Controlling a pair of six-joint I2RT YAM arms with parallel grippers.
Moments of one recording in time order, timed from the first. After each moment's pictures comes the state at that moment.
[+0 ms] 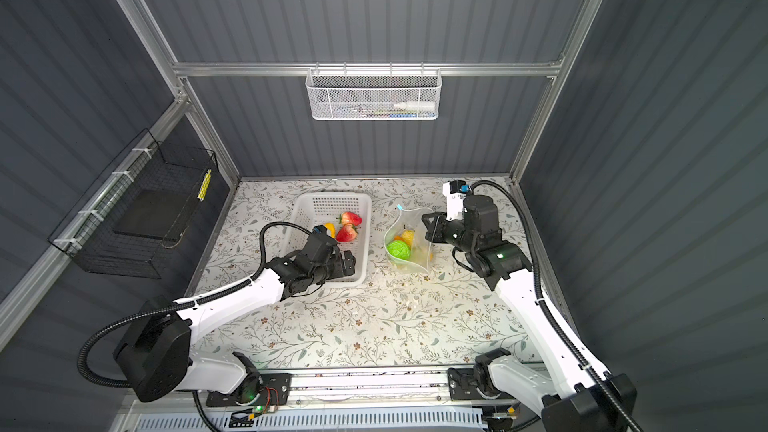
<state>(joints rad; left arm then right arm) -0.73 1.41 0.84 -0.31 -0.14 -0.74 0.31 1.07 1.03 -0.39 -0.32 0.46</state>
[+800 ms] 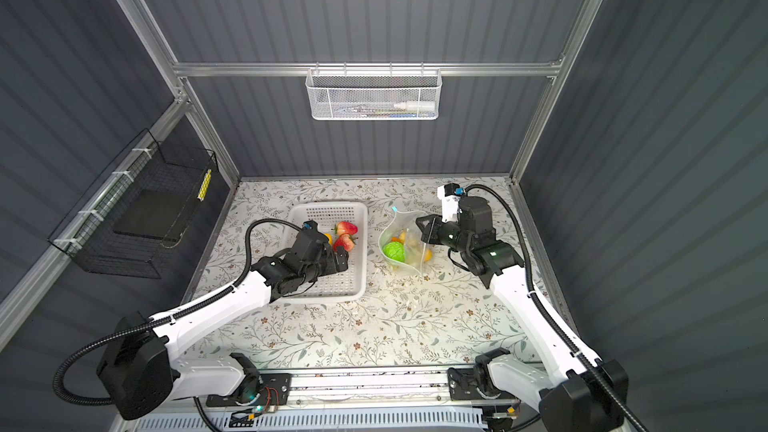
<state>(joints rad) -0.68 1.33 0.92 -0.39 -0.23 -0.69 0.31 1.11 0.99 -0.33 -0.37 0.50</state>
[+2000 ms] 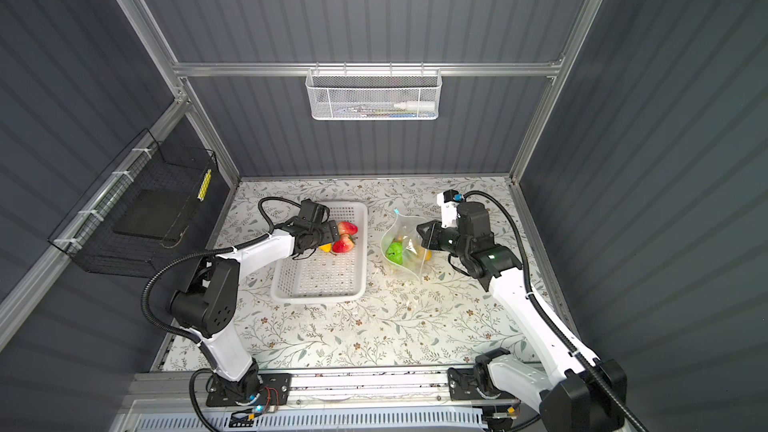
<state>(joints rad) -0.43 1.79 1.15 -0.28 -0.18 -0.58 0.31 1.10 0.94 -0.35 -0.37 0.49</state>
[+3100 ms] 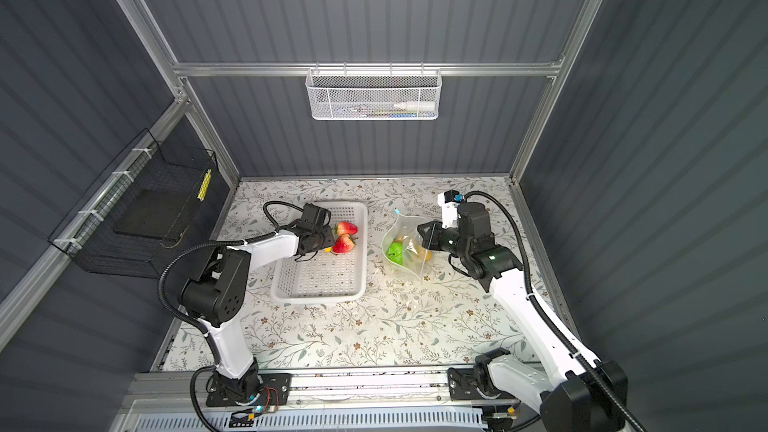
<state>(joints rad) -0.41 1.84 1.14 -0.24 -0.14 -0.57 0.31 1.09 0.94 -0.35 -0.35 0.49</state>
